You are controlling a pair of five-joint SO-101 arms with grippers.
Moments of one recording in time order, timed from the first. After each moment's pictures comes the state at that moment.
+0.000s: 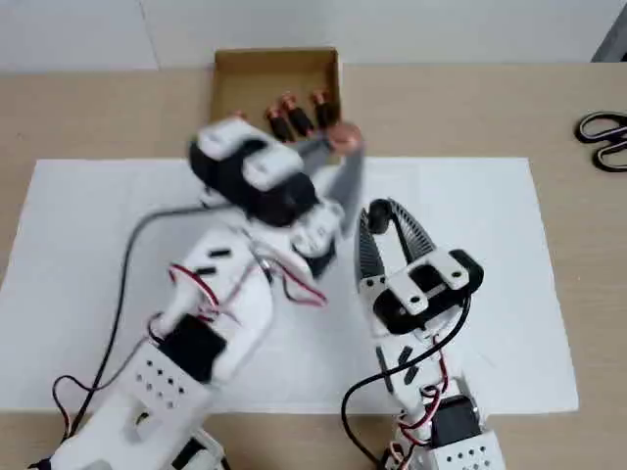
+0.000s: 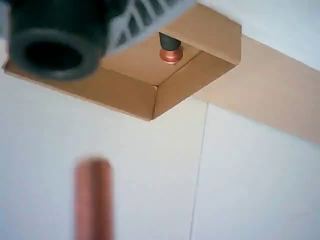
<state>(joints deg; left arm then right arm) 36.0 -49.2 47.8 8.7 7.7 -19.6 -102.9 96.1 7.5 3.4</state>
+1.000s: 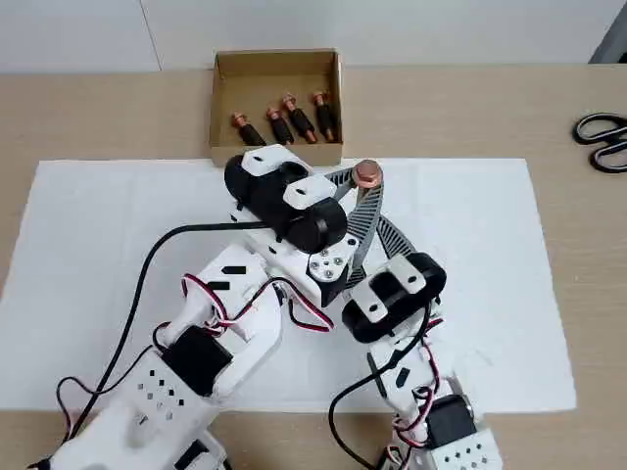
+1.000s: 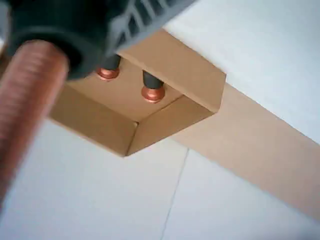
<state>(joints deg) 38.3 -50.8 48.7 17.5 6.8 -24.3 -102.9 96.2 10.8 12.4</state>
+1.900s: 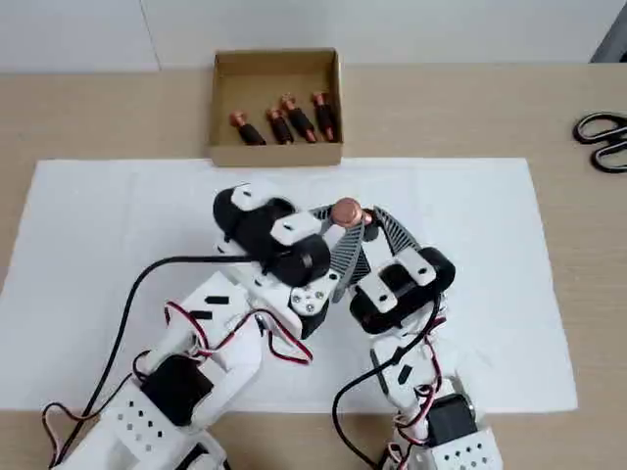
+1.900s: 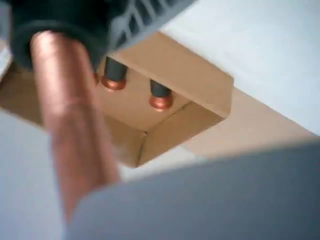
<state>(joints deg) 38.5 -62.2 57.7 26.6 7.0 -21.8 -102.7 96.2 10.7 8.7</state>
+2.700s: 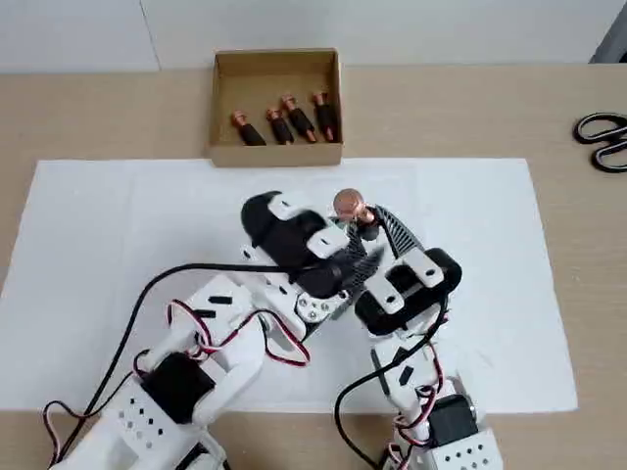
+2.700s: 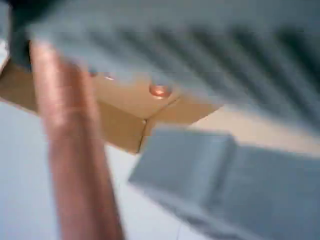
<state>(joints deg) 38.5 -61.7 56.0 33.0 -2.1 -21.6 -102.9 96.2 10.4 8.0</state>
